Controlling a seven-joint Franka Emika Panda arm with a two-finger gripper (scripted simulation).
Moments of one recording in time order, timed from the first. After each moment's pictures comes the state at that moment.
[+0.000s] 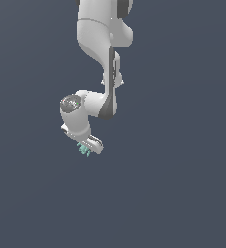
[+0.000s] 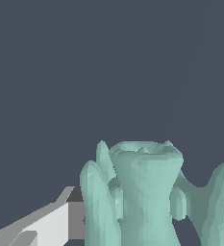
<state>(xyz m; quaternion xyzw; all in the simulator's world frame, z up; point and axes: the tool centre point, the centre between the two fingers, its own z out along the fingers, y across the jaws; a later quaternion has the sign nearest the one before) -0.003 -0.135 0.047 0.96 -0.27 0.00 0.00</state>
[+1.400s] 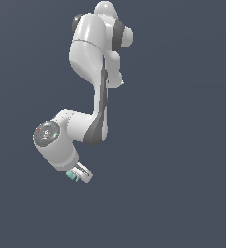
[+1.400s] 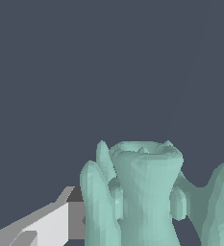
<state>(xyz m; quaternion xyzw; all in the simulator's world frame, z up) 0.118 -0.169 0.052 0.96 -0.27 0.00 0.00</state>
